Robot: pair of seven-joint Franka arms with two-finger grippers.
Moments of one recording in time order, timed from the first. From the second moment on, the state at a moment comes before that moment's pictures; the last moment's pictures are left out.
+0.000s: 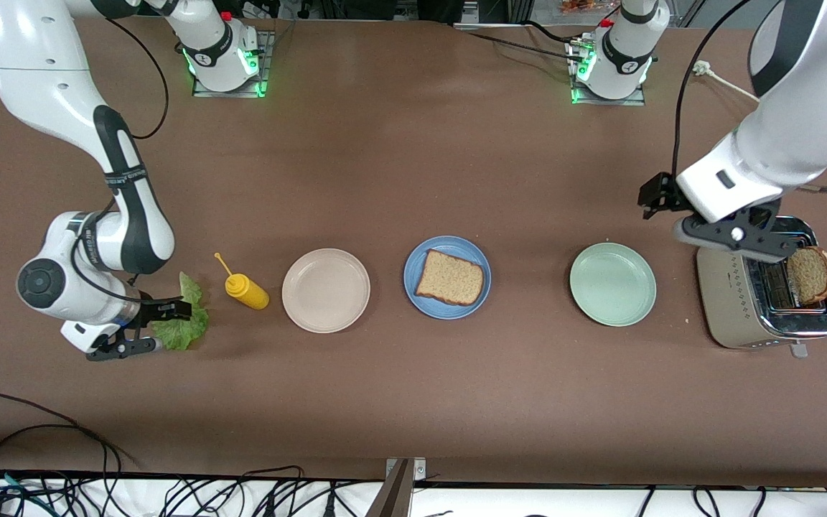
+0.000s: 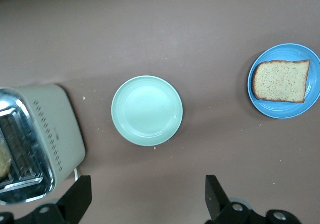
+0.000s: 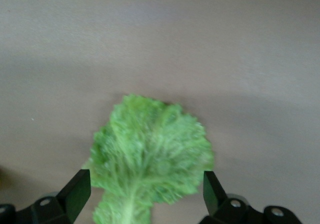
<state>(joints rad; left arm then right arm) -0.03 0.23 -0.22 -1.38 0.09 1.53 -0.01 0.05 0.72 -0.05 -1.56 0.01 2.27 -0.18</state>
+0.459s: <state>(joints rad) 0.01 0.22 -0.21 -1.39 0.09 1.52 -0.03 0.07 0.75 -0.05 -1.56 0.01 2.31 -0.16</state>
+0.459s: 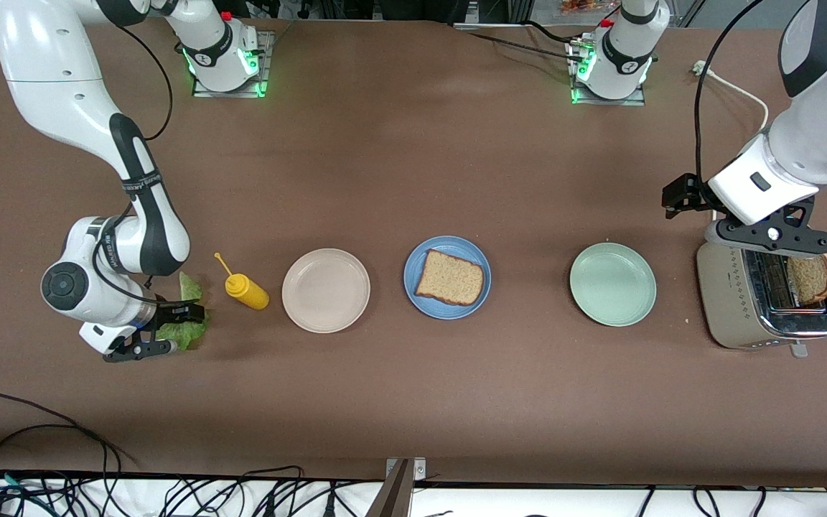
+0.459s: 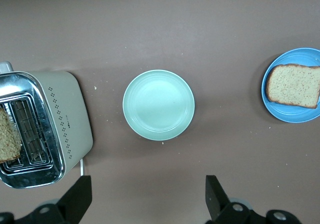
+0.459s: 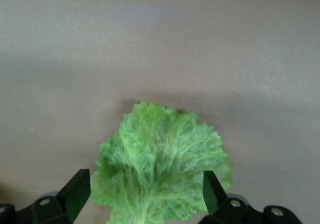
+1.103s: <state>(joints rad) 0.06 0.20 -0.21 -1.39 0.02 1.52 -0.03 0.07 0.77 -0.06 -1.56 0.01 2.33 -0.24</state>
